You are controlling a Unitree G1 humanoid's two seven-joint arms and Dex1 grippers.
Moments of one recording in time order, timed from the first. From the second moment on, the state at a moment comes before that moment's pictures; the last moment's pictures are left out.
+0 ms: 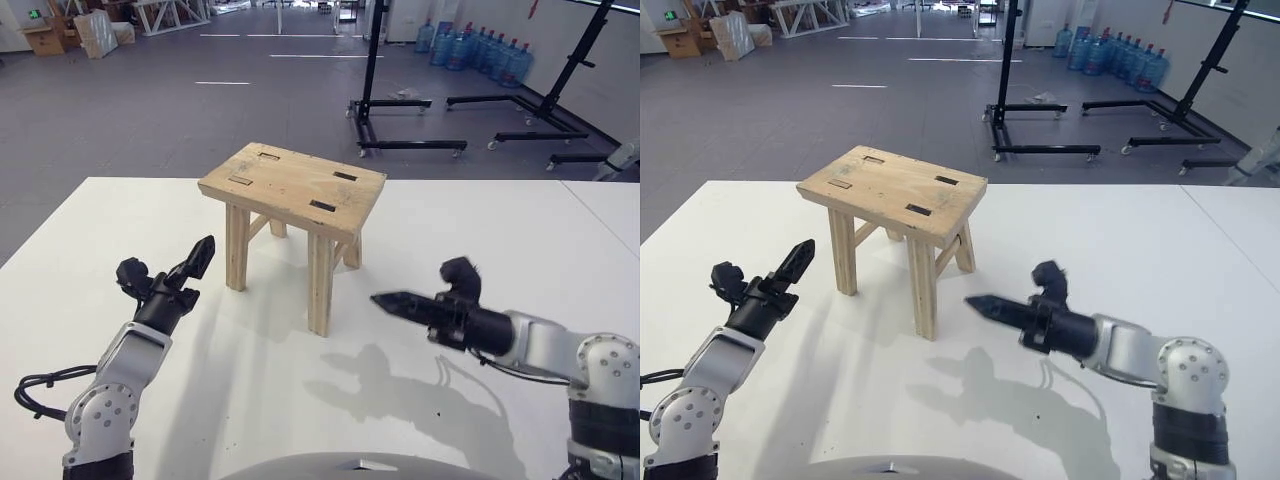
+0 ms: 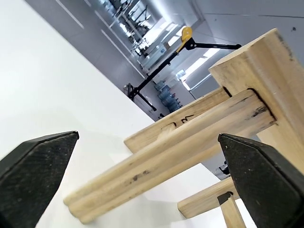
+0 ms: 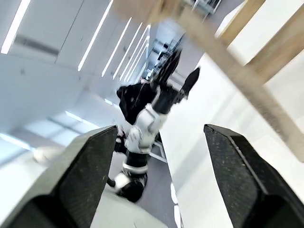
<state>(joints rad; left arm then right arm) 0.15 0.29 0.31 -0.38 -1.15 0.47 -0.02 -0.04 -0.51 -0.21 -0.37 1.55 1.30 0.51</state>
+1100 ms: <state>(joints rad) -0.13 0.08 0.02 -0.02 0.00 -0.30 -0.02 -0.38 0.01 0.08 0.33 -0.09 -0.52 0.06</state>
